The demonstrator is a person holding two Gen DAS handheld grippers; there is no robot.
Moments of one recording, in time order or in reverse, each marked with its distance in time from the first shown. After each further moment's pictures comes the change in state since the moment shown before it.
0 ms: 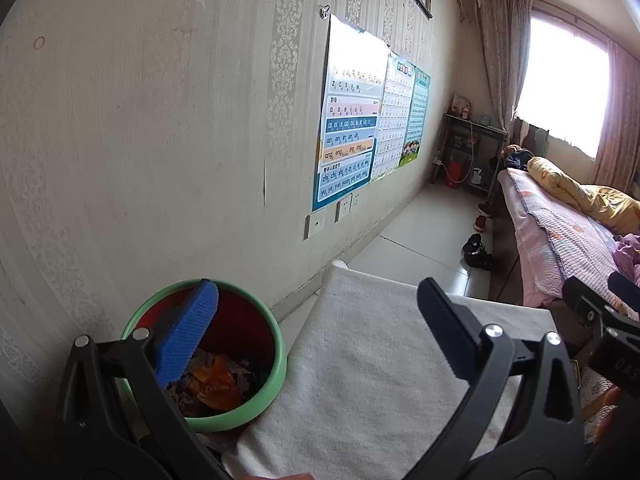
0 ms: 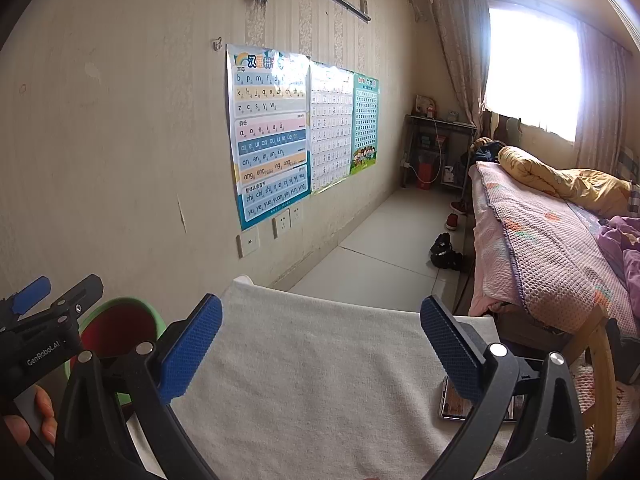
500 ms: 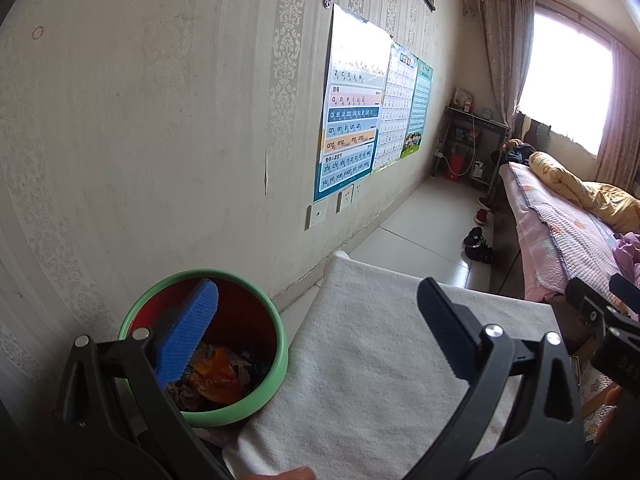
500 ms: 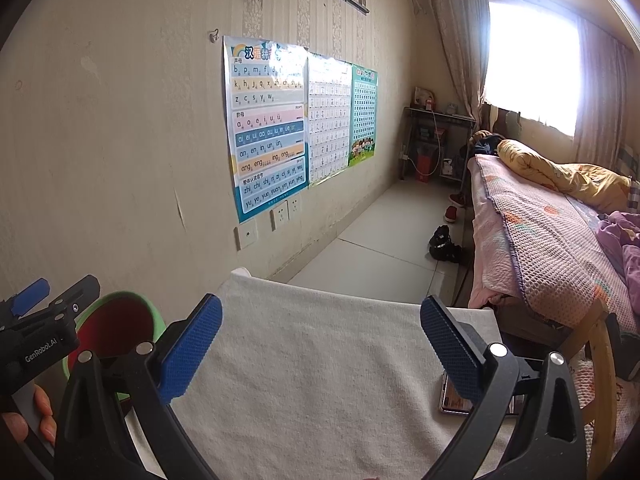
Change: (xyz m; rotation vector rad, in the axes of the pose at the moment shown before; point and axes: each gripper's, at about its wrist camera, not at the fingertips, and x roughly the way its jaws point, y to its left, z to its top) left arm 0.007 0.002 -0.003 -0.003 0.029 0.001; right arm 0.004 -0.001 -0.005 0.004 0.028 -0.005
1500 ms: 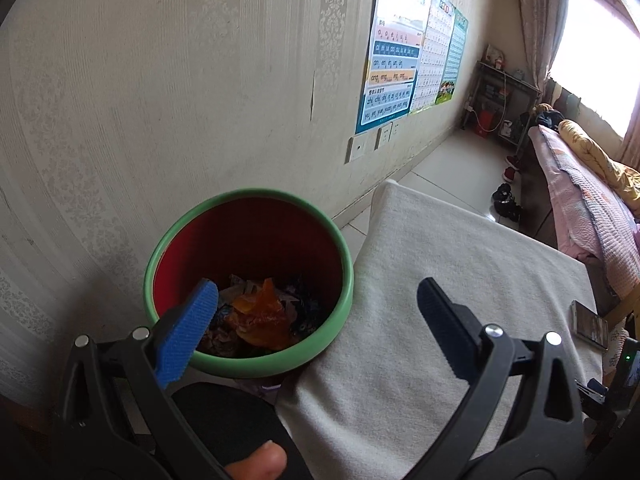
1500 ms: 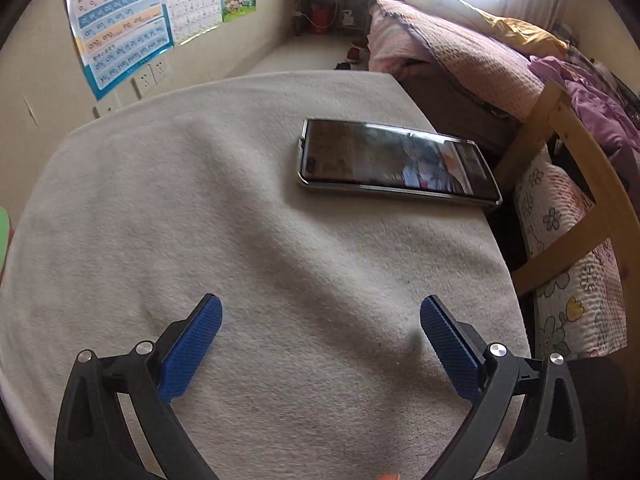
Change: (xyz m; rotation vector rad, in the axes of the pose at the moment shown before) left arm 0.027 0.063 -0.056 -0.037 0.216 0.080; right arm 0.083 -0.138 -0.194 0.306 0.466 -0.281
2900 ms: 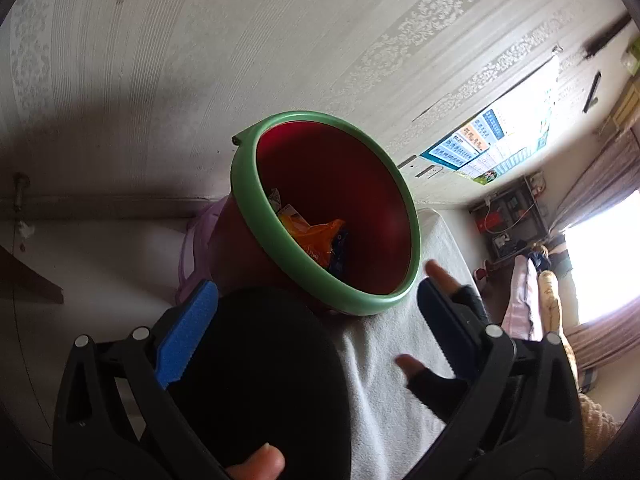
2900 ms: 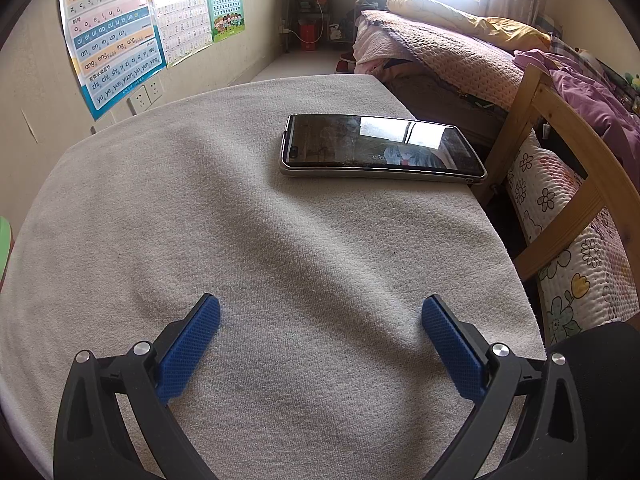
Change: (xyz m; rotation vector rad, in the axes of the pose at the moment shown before) left arm -0.002 0.143 -0.080 -0.699 0.091 -0.152; right arm -0.009 0.003 -0.015 -0.009 -0.063 -0.020
